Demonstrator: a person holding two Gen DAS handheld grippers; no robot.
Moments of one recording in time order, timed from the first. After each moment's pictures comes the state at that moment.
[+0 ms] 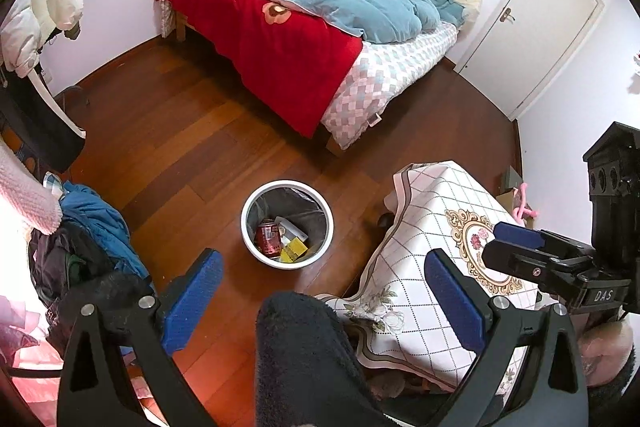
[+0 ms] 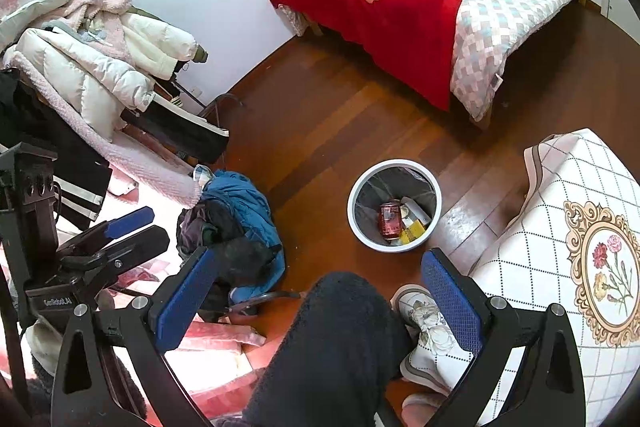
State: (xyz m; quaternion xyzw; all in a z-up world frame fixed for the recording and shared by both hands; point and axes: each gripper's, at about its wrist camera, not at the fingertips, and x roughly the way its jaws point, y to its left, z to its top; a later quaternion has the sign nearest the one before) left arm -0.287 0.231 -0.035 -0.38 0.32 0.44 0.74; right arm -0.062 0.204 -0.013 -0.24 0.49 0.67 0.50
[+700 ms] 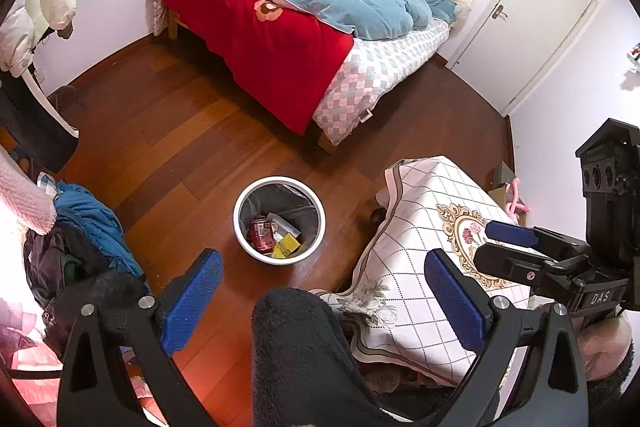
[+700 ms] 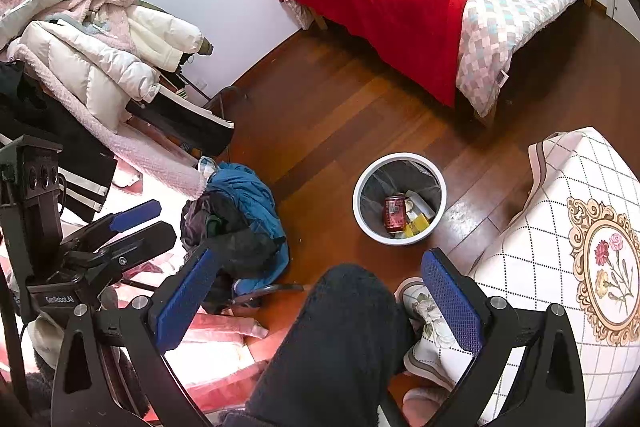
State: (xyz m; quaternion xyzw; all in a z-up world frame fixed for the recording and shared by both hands) left arm -0.287 0.226 -0.030 -0.39 0.32 0.43 0.75; right arm -0.070 0.201 -0.010 -0.24 0.49 0.67 0.49
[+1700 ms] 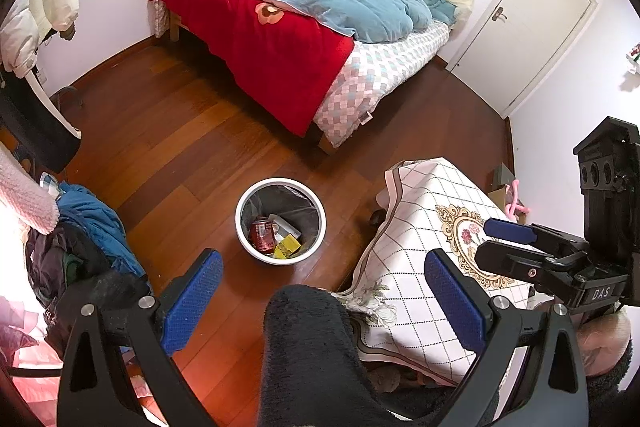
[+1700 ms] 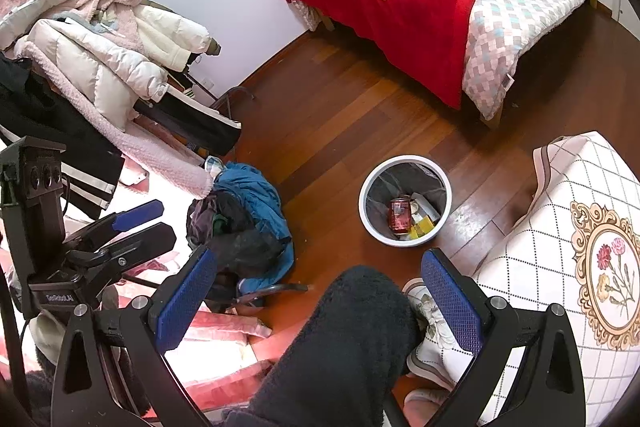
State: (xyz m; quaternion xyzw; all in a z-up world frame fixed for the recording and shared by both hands) left arm -0.289 0.221 -0.022 -0.39 0.32 0.43 0.75; right arm -0.072 0.199 -0.005 -0.24 0.49 0.68 0.49
